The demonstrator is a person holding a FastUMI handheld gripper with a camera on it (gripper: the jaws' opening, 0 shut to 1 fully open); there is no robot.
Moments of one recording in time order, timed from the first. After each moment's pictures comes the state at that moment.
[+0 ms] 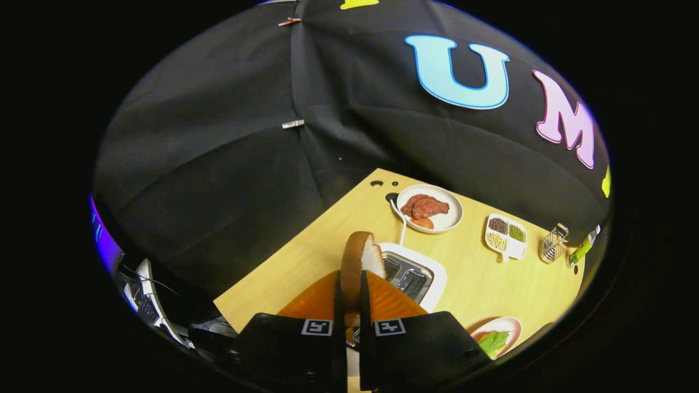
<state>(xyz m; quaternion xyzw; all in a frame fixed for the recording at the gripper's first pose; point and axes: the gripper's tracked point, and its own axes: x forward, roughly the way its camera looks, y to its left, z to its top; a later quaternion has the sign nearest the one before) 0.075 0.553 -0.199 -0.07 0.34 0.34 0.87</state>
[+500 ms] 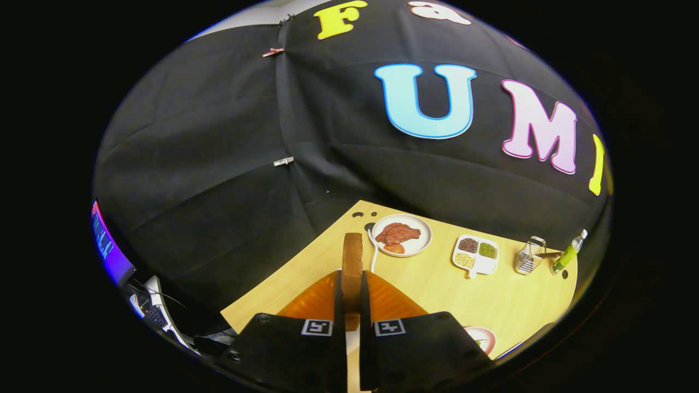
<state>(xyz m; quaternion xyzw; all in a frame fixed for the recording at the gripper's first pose) 0.102 0.468 -0.126 -0.03 0.29 0.32 0.90</state>
